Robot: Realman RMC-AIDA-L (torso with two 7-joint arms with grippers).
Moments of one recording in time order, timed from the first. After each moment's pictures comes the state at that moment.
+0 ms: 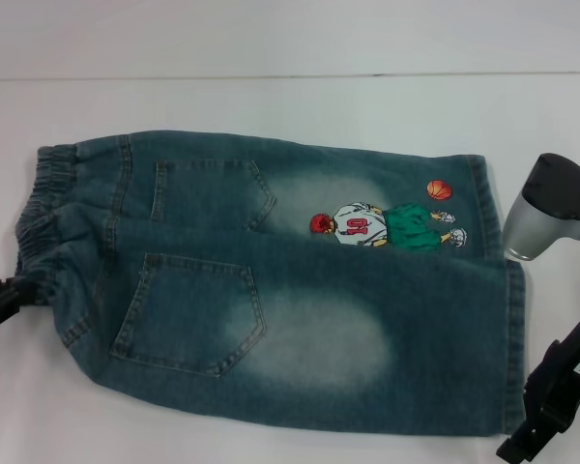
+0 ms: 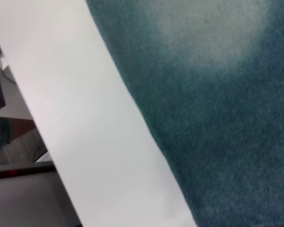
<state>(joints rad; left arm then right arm) -0.34 -2.14 0.44 1.06 2.39 1.50 -1.67 0.67 2.09 -1.19 -1.00 -2.68 -1.85 2.22</state>
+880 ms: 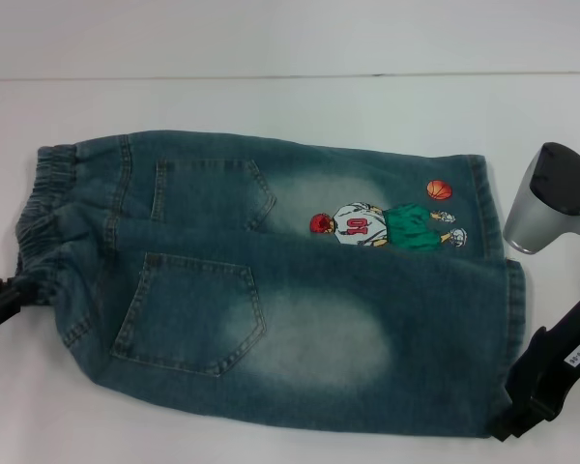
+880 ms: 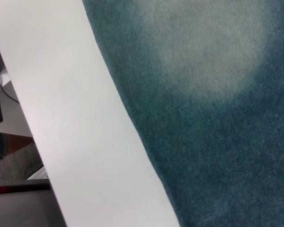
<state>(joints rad) -0.34 -2.14 0.45 1.06 2.39 1.50 -1.67 0.64 2.09 -1.20 -1.04 -2.63 -1.81 2.17</state>
